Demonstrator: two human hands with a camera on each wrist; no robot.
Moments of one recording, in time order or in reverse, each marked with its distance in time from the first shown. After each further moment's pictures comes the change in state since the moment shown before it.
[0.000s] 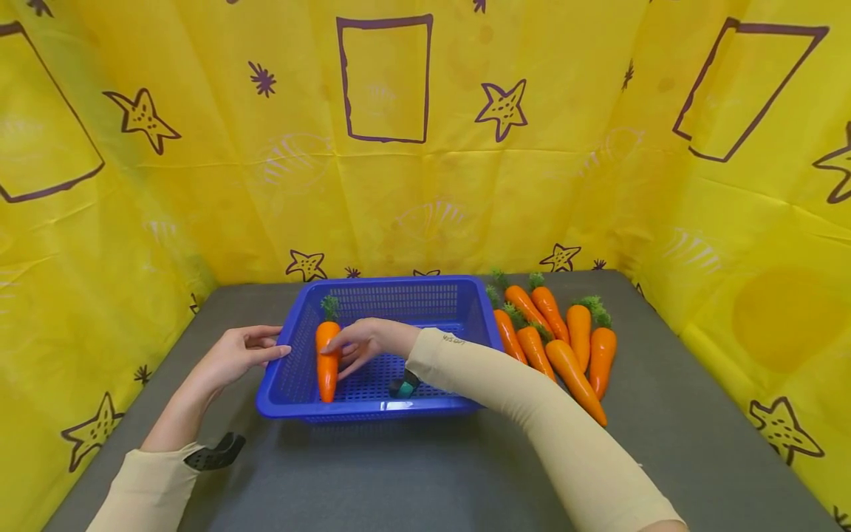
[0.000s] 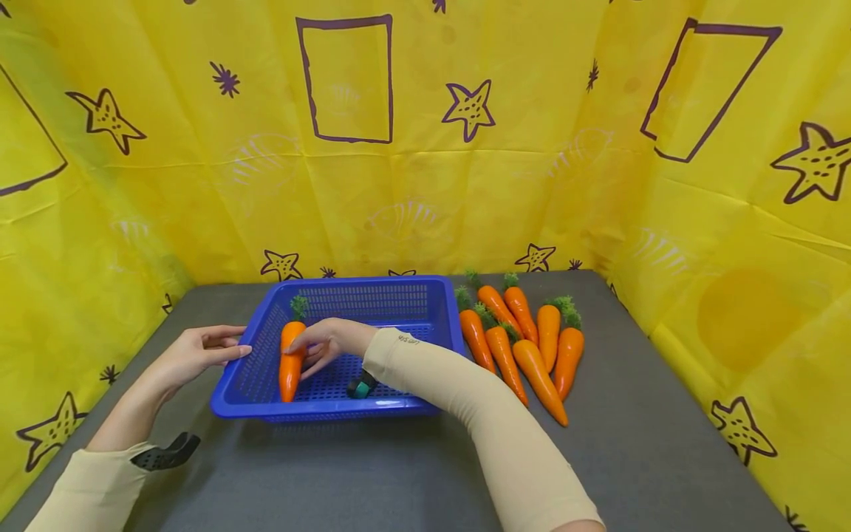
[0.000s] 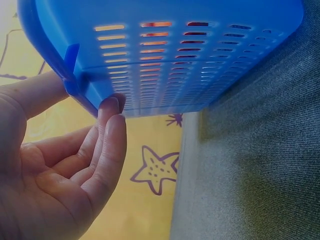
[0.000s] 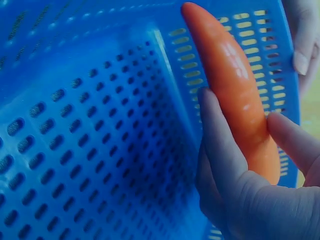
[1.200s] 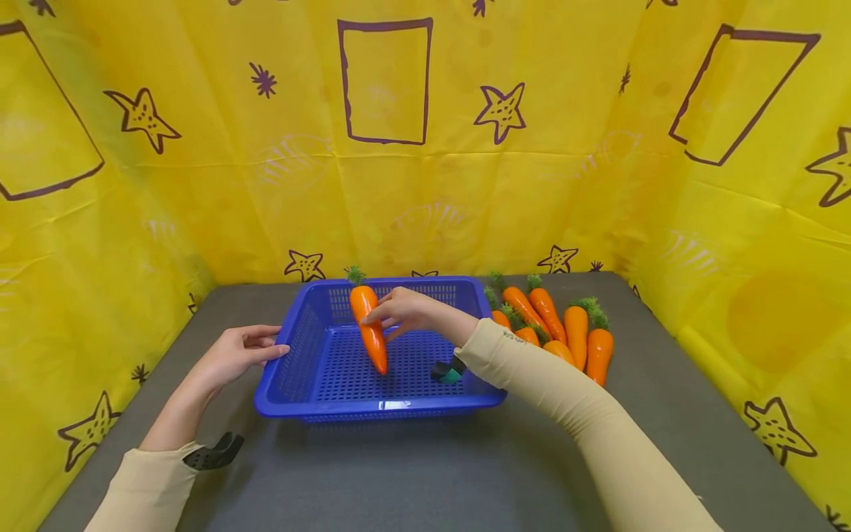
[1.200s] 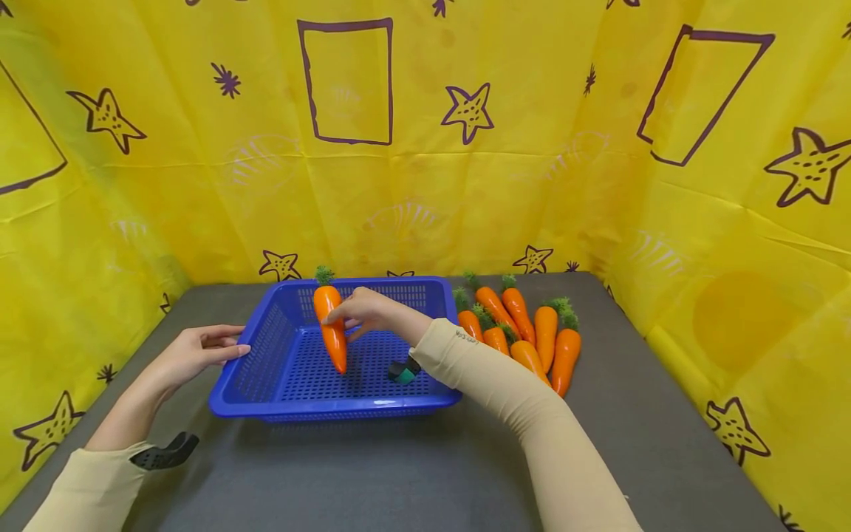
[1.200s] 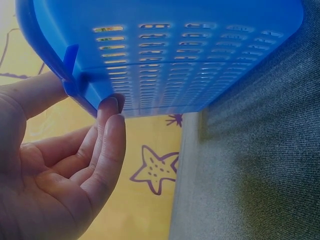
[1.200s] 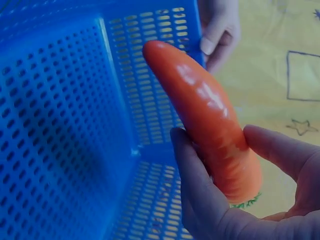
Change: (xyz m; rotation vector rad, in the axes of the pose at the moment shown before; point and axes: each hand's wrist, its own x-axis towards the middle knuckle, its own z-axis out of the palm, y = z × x) left_hand -0.001 -0.002 0.001 -0.008 0.022 0.019; right_hand -0.076 -0.018 -0.045 -0.394 0.163 -0.327
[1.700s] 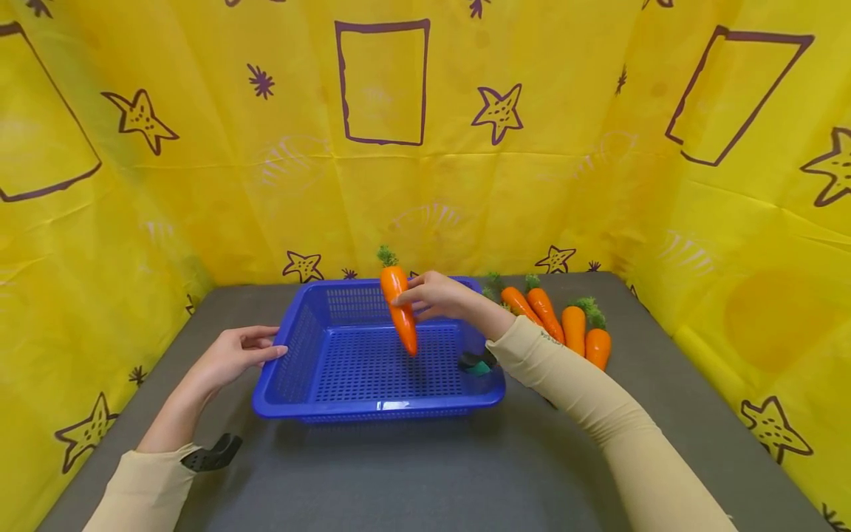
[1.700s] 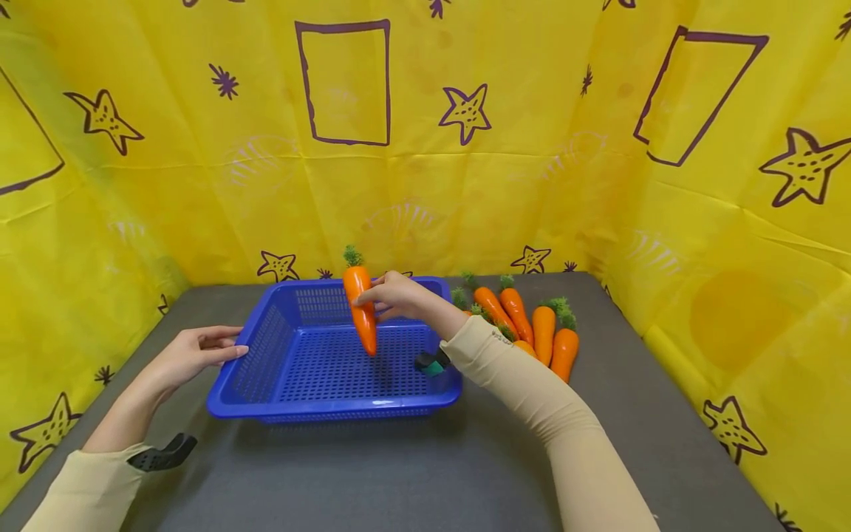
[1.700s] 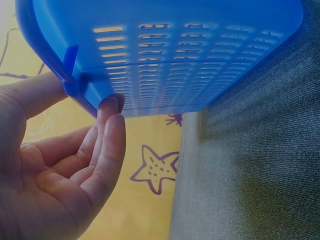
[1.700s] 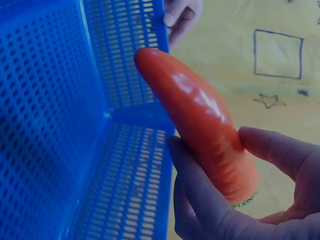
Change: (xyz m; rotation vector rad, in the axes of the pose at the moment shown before) left_hand -0.001 0.000 0.000 0.002 0.006 0.014; right_hand -0.032 -0.001 -0.045 0.037 0.056 -0.076
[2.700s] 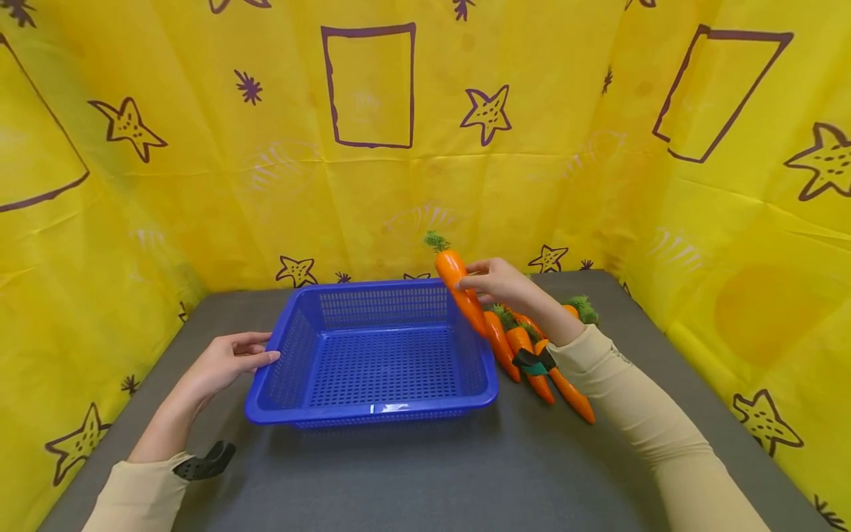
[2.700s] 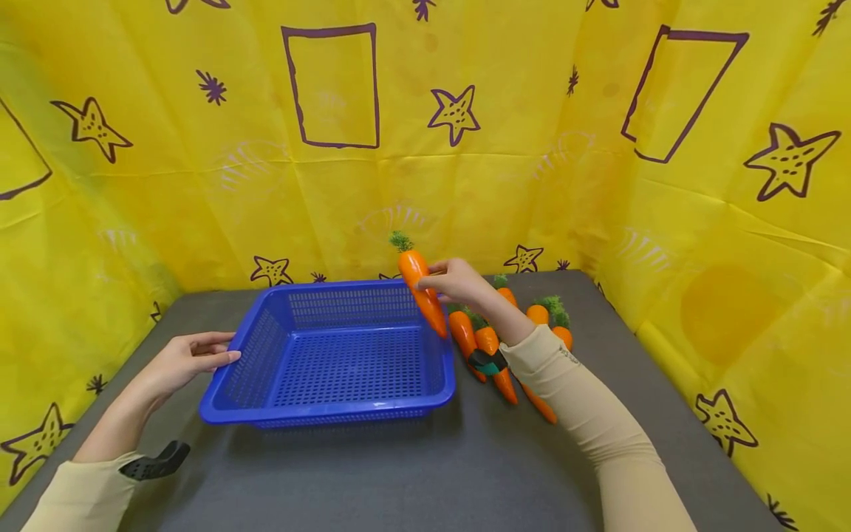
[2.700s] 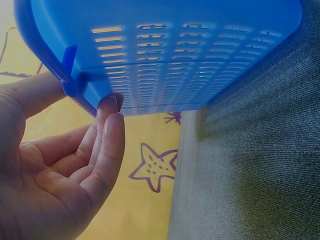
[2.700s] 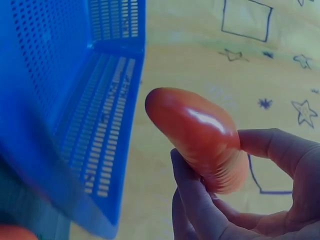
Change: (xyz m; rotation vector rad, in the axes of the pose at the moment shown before) left_hand 0.001 -0.002 0.004 -0.004 0.003 -0.005; right_hand -0.070 0.015 -0.078 -0.189 0.228 -0.099
